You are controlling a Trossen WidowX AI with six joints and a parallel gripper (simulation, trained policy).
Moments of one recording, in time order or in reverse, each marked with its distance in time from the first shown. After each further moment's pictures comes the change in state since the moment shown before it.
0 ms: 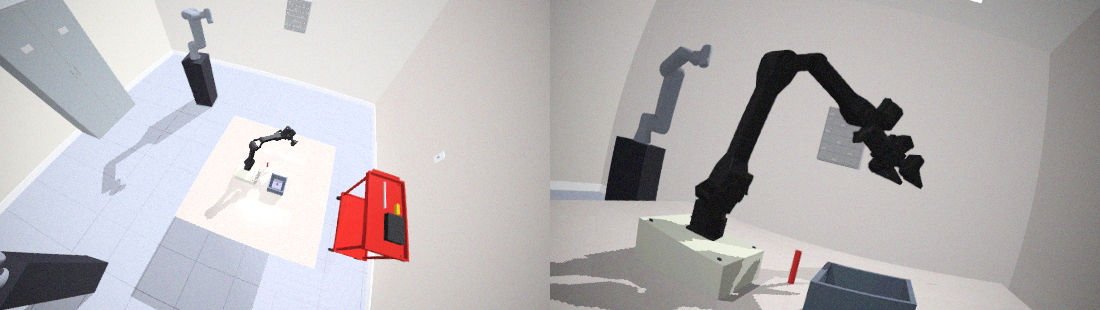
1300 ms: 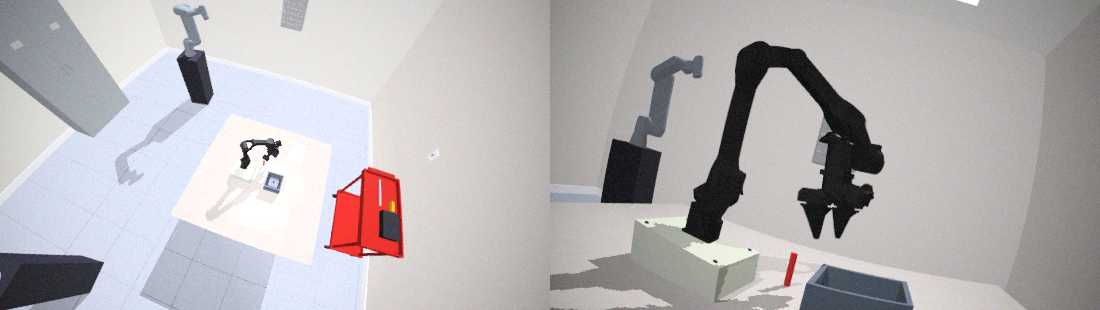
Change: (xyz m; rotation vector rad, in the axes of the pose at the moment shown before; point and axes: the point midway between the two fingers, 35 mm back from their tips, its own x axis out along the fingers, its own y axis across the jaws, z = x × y) arm -0.120 -0.083 -0.231 0.876 0.846 -0.572
